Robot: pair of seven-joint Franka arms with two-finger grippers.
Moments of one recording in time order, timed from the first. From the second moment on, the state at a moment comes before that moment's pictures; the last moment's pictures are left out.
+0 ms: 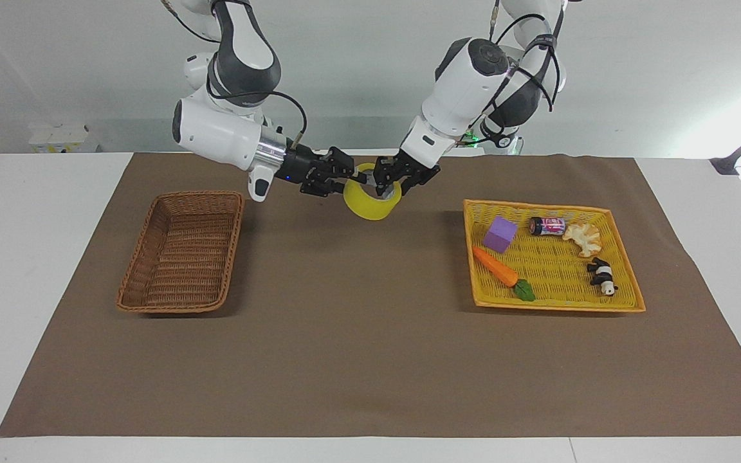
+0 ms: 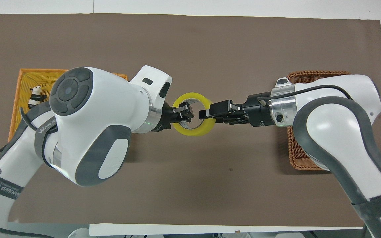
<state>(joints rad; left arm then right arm) -0.63 0.04 -0.06 -1.82 -0.37 2.01 -0.73 0.36 -0.05 -0.06 -2.10 1.12 2.00 -0.14</state>
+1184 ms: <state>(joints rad) 0.04 -0.03 -0.03 -1.78 -0.13 1.75 -0.13 -0.25 -0.04 -0.08 -2.09 0.70 1.57 -0.50</state>
